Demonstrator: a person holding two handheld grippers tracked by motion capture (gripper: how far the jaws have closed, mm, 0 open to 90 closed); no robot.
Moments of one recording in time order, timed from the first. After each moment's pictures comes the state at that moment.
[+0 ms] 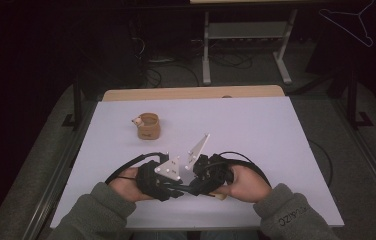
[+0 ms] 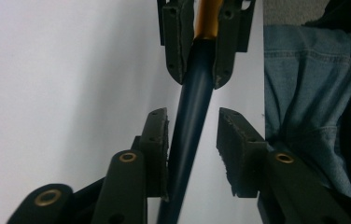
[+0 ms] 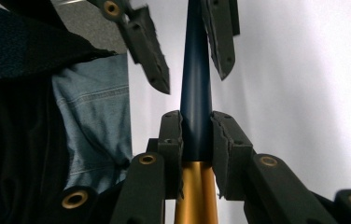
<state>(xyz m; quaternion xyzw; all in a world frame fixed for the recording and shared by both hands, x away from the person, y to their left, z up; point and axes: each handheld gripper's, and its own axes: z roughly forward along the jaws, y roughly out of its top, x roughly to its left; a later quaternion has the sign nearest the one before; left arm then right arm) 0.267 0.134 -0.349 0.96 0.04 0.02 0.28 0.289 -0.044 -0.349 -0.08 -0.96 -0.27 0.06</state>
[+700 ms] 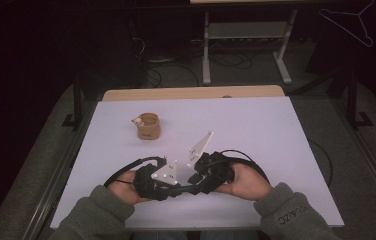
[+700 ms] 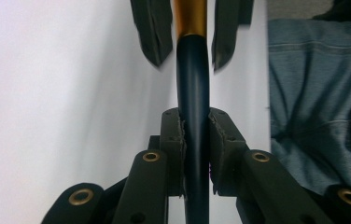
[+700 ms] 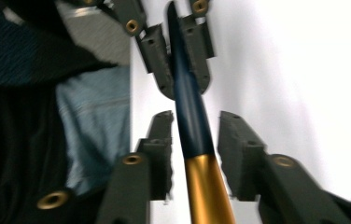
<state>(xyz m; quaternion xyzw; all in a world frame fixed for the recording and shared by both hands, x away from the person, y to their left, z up) 0.263 0.145 -0.356 0.96 0.04 0.04 0.29 0.293 -0.050 -0.345 -0.07 -0.95 -0.31 0.05</state>
